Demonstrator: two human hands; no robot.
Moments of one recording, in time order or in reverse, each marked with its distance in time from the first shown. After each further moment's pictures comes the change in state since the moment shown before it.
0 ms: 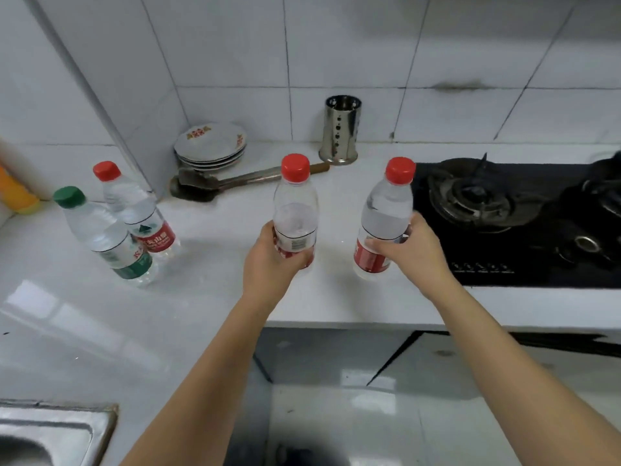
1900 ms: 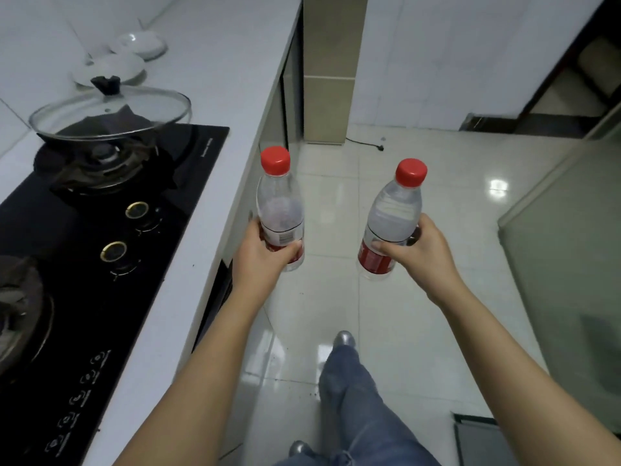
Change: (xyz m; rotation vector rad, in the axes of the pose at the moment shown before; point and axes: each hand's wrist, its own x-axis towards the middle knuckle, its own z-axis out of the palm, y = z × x) left_hand -0.203 0.211 0.473 -0.118 -1.374 0.504; right_hand -0.285 0.180 -0.348 0.068 1.379 0.600
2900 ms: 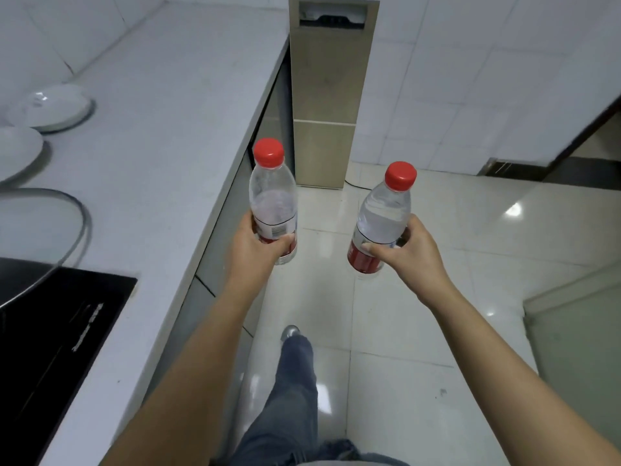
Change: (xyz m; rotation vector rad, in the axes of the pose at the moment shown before) left_hand 0.428 0.060 0.166 -0.028 0.051 -0.006; right_hand 0.463 -0.021 -0.010 0.026 -0.073 -0.026
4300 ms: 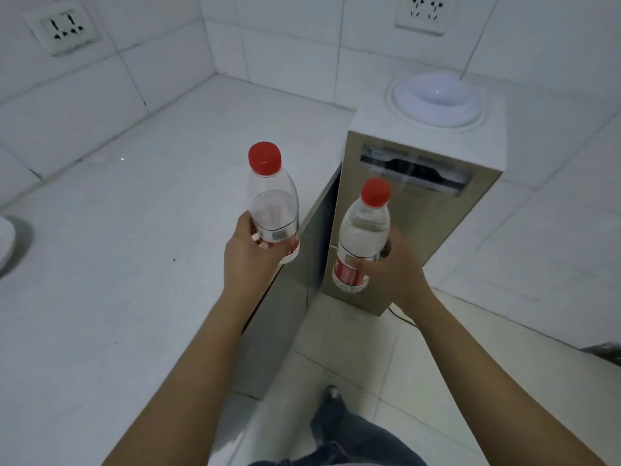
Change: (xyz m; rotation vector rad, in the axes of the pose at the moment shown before) left_hand 0.575 0.057 0.095 0.031 0.373 -0.049; right_hand 0.634 -0.110 0.104 -0.113 -0.354 -0.206
